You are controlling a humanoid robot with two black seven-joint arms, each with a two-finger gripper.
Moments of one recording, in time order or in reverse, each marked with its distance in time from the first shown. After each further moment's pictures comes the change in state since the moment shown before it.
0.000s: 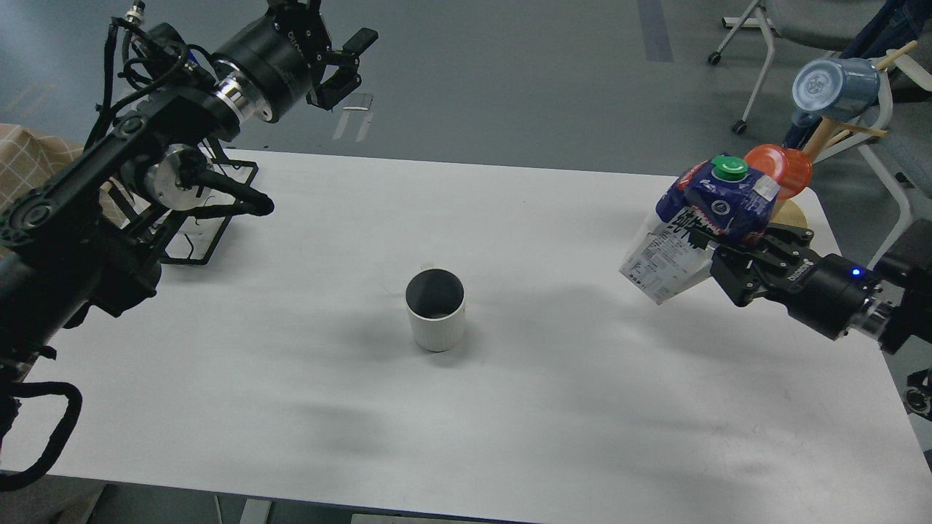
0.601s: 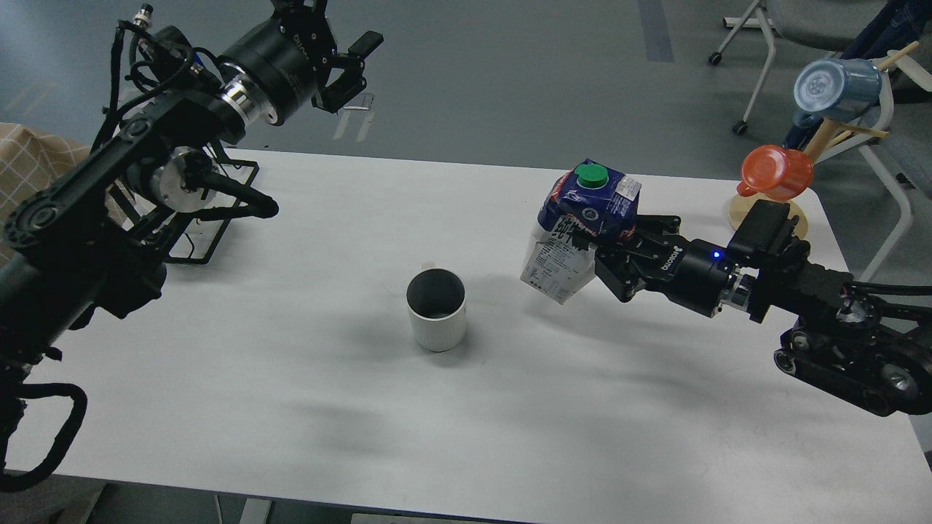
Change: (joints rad) left arm 0.002 -0.017 0.000 0.000 0.000 0.000 0.000; right arm 0.171 0.347 -0.175 -0.221 -0.018 0.000 0.000
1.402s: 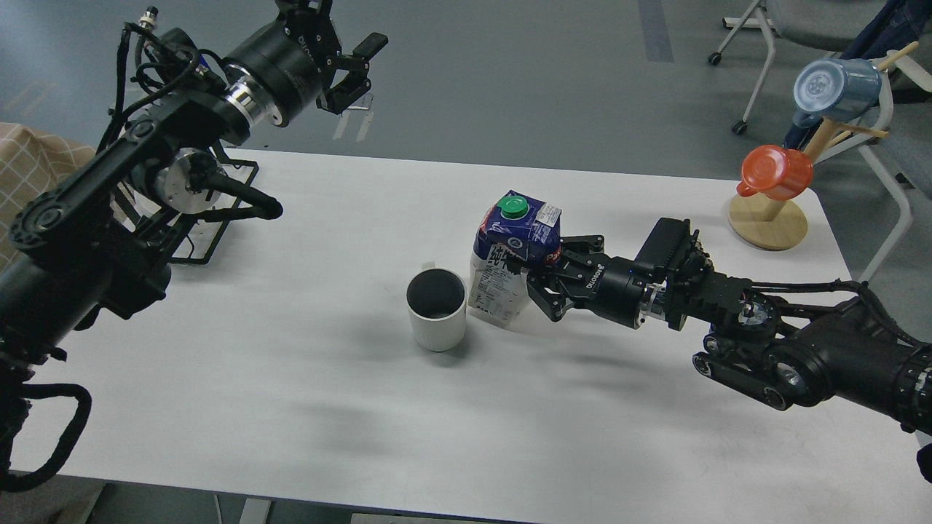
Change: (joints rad) left arm 0.000 -0.006 -0.001 0.001 0.001 0.000 0.000; right arm 0.001 0.246 -0.054 -0.202 -0.001 0.000 0.000
